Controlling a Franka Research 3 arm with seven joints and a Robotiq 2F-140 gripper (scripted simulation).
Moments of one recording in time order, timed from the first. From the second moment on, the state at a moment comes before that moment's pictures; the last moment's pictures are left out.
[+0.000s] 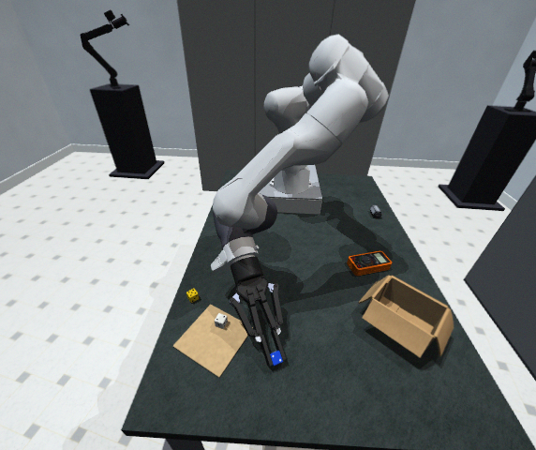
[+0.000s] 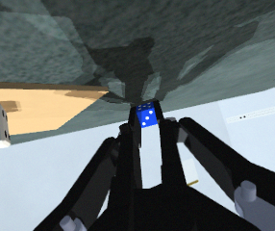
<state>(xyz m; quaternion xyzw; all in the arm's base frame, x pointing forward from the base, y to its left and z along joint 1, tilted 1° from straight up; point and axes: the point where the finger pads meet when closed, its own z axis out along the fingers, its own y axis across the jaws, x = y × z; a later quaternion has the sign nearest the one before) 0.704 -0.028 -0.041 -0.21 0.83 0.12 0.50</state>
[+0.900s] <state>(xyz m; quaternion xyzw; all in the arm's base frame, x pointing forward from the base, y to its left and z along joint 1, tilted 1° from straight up) 0.704 -0.028 -0.040 -0.21 0.83 0.12 0.50</state>
